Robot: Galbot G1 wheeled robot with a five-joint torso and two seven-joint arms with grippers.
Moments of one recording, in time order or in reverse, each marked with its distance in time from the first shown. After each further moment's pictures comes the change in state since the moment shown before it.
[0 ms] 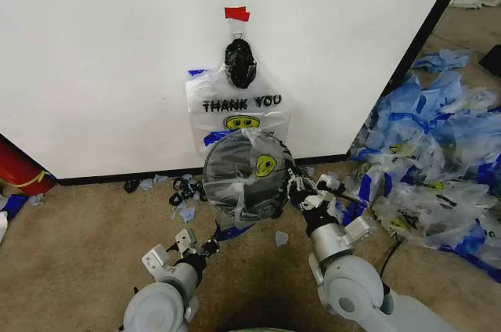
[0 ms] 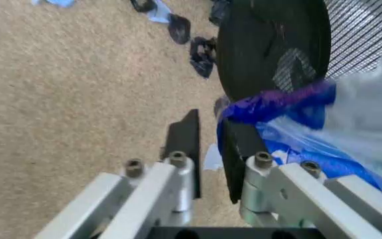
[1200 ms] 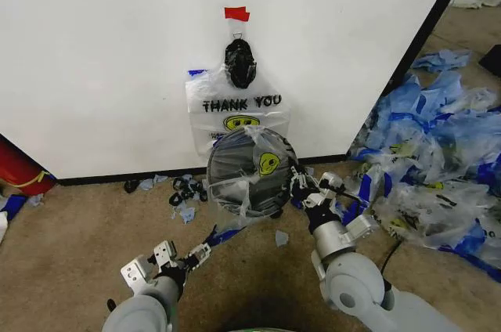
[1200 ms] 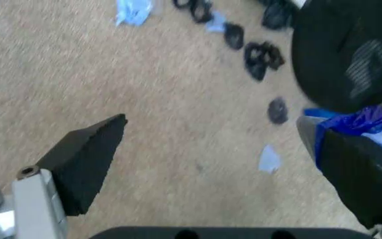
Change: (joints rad) left arm 0.089 0.018 -0.068 -0.050 0.076 0.044 -0.128; right arm 0.009 -0.007 0.008 -0.009 -0.009 0.009 -0.009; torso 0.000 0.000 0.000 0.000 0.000
